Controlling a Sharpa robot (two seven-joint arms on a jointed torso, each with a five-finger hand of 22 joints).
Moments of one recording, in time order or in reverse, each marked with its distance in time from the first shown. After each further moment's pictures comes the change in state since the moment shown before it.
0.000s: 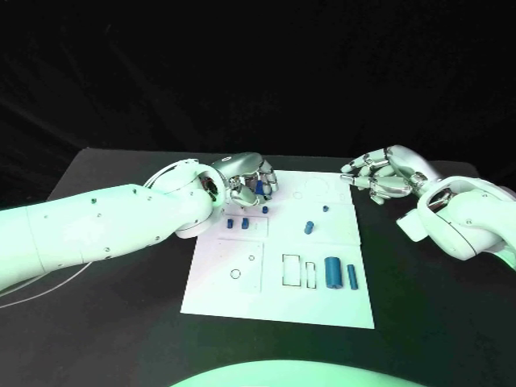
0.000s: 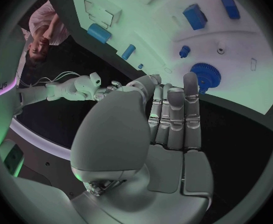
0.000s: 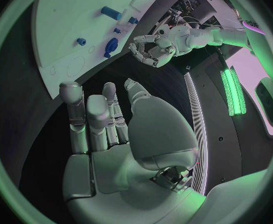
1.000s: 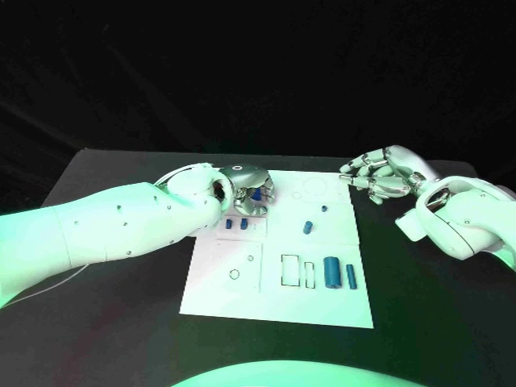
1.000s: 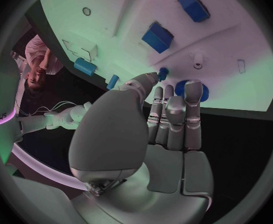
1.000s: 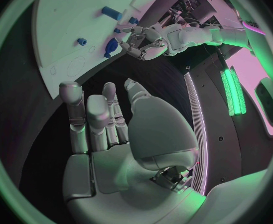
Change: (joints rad) left arm -0.016 0.087 -0.009 -0.133 -0.225 0.141 -0.007; left_hand -0.021 -0.021 -0.009 0.003 0.000 0.057 -0.004 -0.104 -0.102 0.011 0.007 -0.139 -0.155 0.105 0.012 0.165 0.065 0.000 0.098 0.006 0.184 0.198; right arm -0.001 -0.001 0.000 0.000 0.000 -0.001 0.003; right_hand 0.000 0.000 0.000 0.000 0.000 0.000 0.000 0.000 -0.001 0.000 0.000 0.000 0.000 0.000 0.000 0.000 0.000 0.000 -0.004 0.004 0.000 0.000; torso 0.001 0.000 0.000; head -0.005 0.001
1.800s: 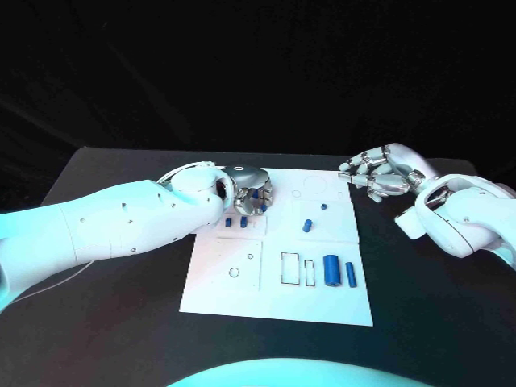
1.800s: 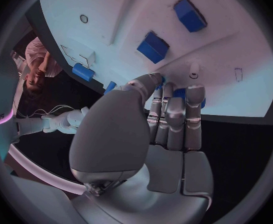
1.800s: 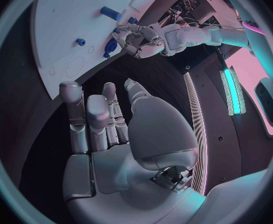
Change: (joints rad) left arm -0.002 0.024 0.001 -0.031 -0.012 0.059 -0.016; left_hand 0.013 0.013 0.045 -0.020 0.000 0.053 0.000 -0.022 -0.021 0.081 -0.005 -0.019 -0.037 0.015 -0.014 0.037 0.003 -0.016 0.027 -0.012 0.059 0.067; right arm 0.000 0.000 0.000 0.003 0.001 0.000 0.002; right_hand 0.000 0.000 0.000 0.000 0.000 0.000 0.000 0.000 0.000 -0.004 0.004 0.000 -0.001 0.000 0.000 0.000 0.000 0.000 0.000 0.000 0.000 0.000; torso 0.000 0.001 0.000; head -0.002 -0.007
